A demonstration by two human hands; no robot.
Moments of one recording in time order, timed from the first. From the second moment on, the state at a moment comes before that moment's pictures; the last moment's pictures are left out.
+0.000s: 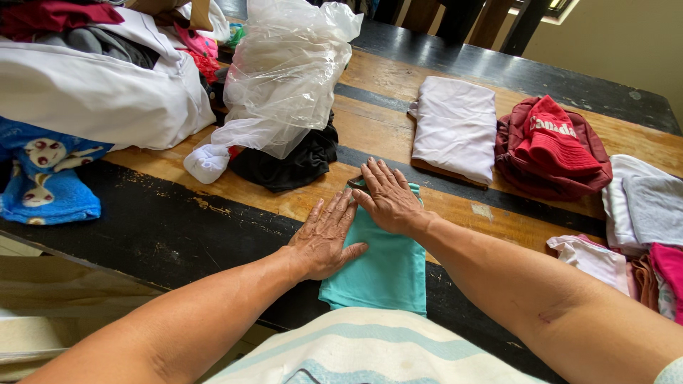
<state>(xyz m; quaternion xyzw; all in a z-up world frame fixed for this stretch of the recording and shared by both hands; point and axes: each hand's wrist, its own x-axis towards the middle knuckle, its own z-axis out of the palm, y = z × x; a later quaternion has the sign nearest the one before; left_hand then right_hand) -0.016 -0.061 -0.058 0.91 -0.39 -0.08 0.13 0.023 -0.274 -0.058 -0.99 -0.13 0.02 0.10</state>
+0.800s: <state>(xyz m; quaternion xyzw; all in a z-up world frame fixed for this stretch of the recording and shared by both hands) -0.058 -0.042 -0.054 0.88 -0.47 -0.06 0.09 -0.160 -0.278 -0.032 -0.94 -0.23 -0.09 0.24</state>
